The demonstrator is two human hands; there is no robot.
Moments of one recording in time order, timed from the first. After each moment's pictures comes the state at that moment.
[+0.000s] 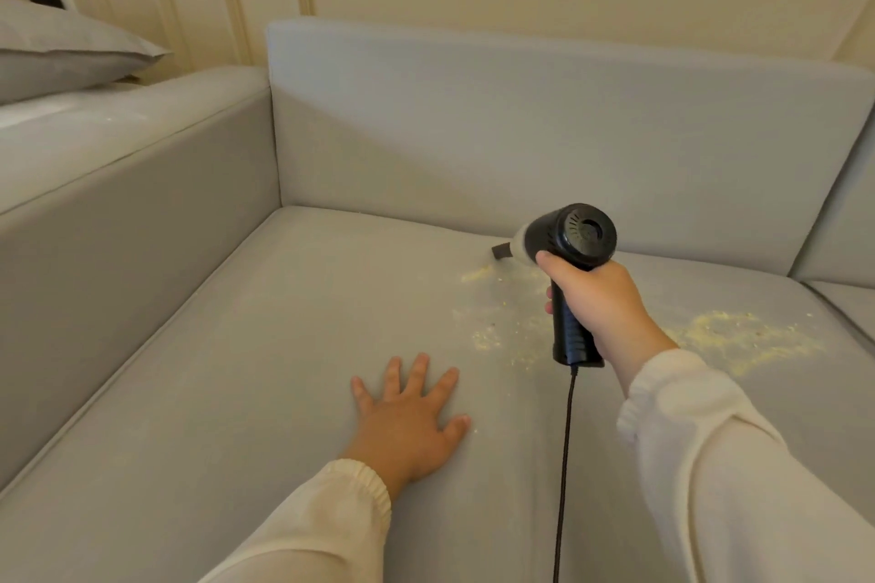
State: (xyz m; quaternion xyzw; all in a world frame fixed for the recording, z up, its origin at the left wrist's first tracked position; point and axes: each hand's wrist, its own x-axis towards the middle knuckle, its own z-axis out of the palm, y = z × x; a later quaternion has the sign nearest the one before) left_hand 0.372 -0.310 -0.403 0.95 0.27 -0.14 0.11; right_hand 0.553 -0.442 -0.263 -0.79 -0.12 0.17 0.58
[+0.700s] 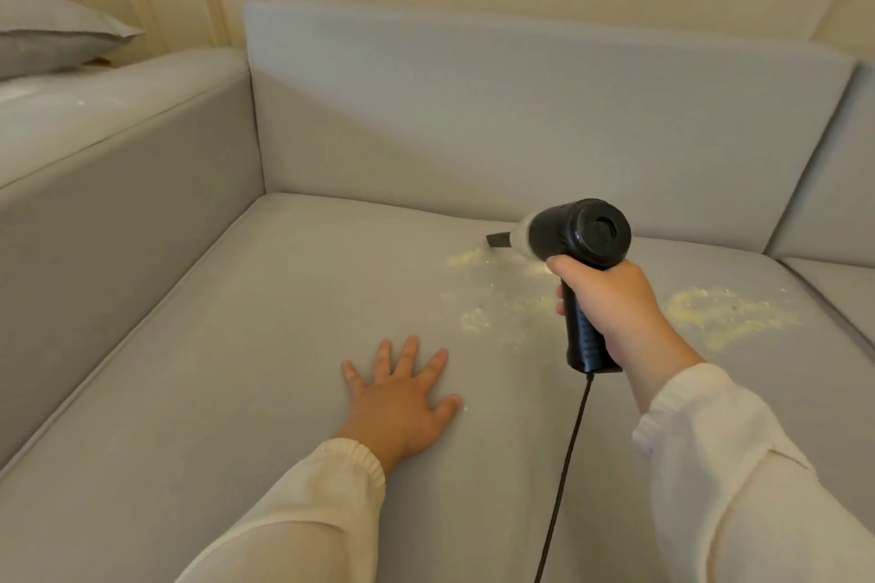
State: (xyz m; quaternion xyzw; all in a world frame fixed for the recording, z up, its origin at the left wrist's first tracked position) left_hand 0.371 -0.309 -0.406 0.94 0.27 -0.14 0.12; right_hand 0.535 -0.472 -0.261 -0.80 -0.10 0.15 0.57
